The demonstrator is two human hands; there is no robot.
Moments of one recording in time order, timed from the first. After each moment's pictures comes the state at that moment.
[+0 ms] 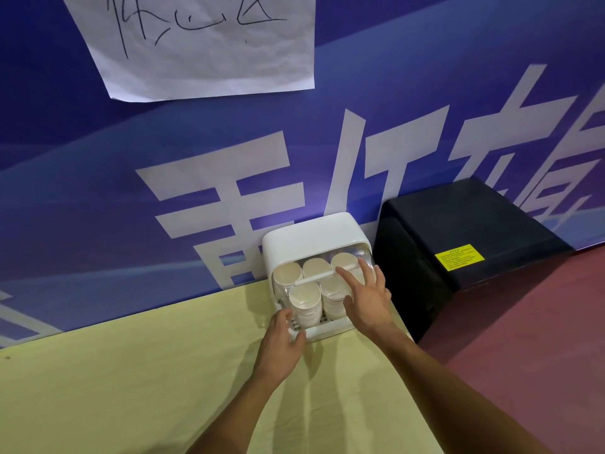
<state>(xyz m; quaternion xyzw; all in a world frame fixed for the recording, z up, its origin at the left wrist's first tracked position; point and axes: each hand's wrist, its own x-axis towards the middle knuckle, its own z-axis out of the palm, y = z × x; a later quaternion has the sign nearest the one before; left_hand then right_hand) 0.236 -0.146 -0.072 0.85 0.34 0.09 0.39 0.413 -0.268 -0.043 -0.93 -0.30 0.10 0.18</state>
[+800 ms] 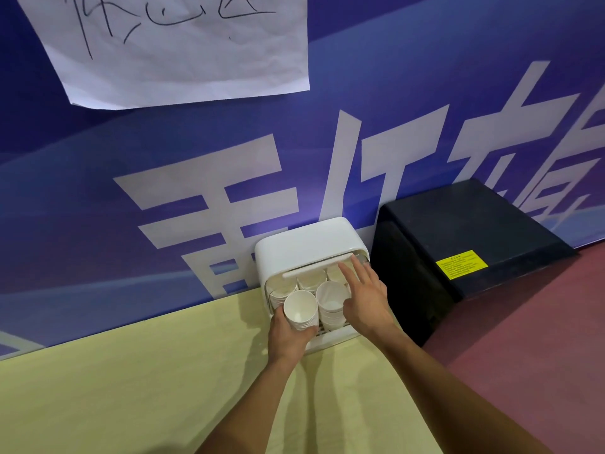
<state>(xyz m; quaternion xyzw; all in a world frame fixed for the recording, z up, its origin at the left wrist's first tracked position) 0.300 -0.140 -0.082 0.72 0.47 0.12 0.49 0.435 -0.258 -0.036 -0.91 -0.34 0.08 0.21</state>
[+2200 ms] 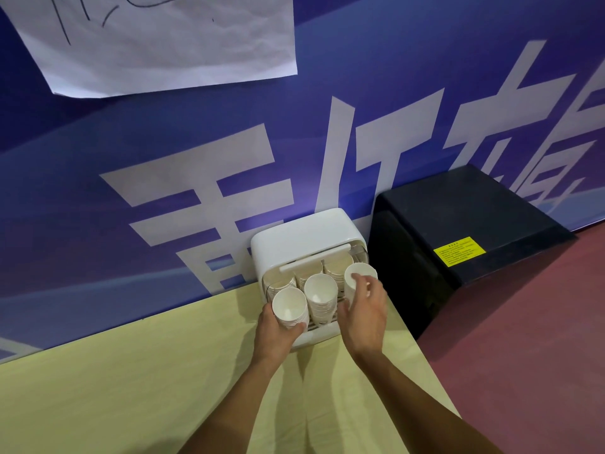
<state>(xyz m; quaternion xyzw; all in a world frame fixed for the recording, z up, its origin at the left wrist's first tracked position) 0.276 -0.120 -0.086 0.75 0.45 0.09 0.48 0.385 -0.258 -0.071 -0.92 -0.17 -0.05 0.36</state>
